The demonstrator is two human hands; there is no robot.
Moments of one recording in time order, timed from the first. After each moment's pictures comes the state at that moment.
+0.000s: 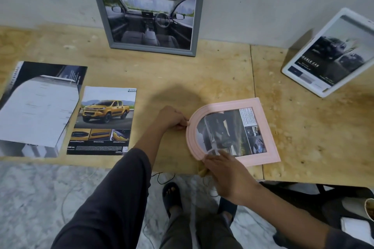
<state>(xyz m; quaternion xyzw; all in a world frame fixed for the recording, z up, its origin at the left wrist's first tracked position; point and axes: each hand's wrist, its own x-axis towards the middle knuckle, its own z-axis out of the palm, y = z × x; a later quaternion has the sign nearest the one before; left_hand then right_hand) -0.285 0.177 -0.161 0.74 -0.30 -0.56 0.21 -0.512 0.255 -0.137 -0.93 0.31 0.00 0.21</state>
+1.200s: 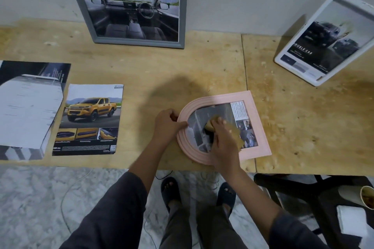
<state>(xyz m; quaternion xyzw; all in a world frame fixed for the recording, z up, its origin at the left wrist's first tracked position) -0.325 0.210 -0.173 0.76 -0.40 -0.41 0.29 -0.501 0.228 -0.187 -0.68 0.63 -0.20 0.32</state>
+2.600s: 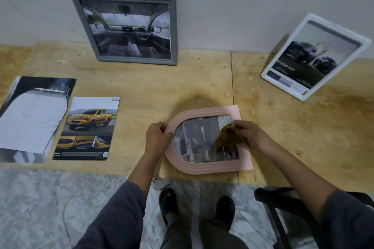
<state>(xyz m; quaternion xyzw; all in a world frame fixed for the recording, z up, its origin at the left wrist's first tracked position) -0.352 0.214 -0.158 0.82 -0.38 -0.33 0.28 -0.597 0.133 -0.103 -0.57 0.53 -0.13 0.62</state>
